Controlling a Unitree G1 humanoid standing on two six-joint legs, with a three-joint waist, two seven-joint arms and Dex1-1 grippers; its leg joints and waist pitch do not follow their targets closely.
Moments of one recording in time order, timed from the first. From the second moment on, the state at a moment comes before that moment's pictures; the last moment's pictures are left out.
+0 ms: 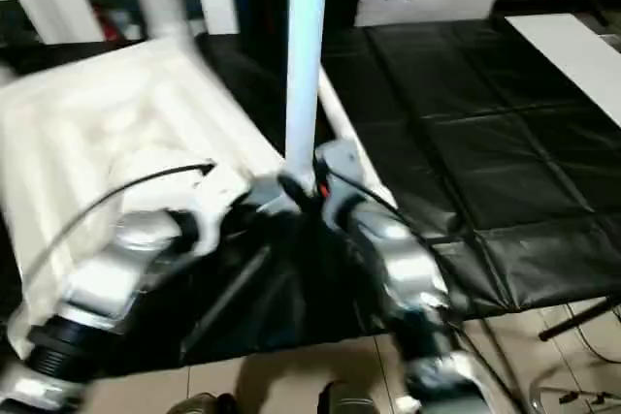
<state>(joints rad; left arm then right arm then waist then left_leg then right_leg) -0.39 0.19 -0.24 0.00 0.10 0.65 -0.60 -0.48 -0.04 0.11 0.30 0.12 0.34 0.35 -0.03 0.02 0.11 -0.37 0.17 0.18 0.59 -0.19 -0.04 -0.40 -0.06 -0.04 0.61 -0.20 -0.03</state>
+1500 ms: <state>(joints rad) -0.43 0.59 -0.37 0.15 -0.01 0.13 -1.21 -0.42 -0.40 0.24 0.25 0.21 0.13 1.13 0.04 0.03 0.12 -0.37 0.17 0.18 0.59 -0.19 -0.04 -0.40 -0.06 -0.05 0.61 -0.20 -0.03</state>
